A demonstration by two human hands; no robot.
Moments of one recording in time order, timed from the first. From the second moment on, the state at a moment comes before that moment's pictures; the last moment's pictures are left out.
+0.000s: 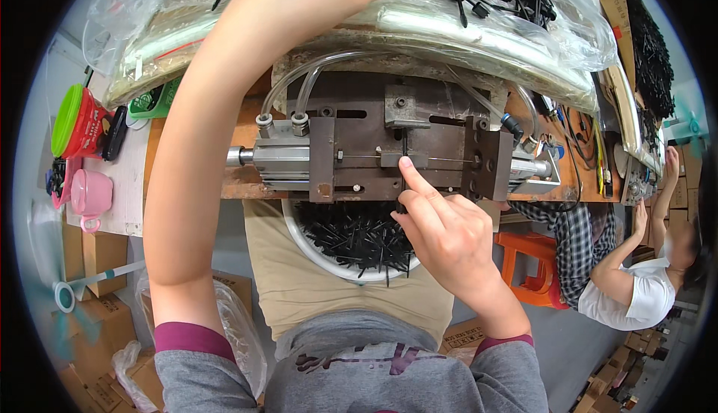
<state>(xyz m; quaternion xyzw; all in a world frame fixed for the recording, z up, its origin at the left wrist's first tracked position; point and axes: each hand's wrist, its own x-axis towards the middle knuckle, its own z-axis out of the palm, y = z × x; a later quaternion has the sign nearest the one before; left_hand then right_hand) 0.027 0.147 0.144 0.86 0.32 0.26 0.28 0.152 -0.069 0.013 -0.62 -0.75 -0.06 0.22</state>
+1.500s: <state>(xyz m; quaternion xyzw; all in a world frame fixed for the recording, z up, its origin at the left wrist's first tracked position) -0.005 0.007 0.036 0.66 0.23 0.47 0.55 0.201 -0.016 0.073 -0.40 -0.82 -0.26 0.31</state>
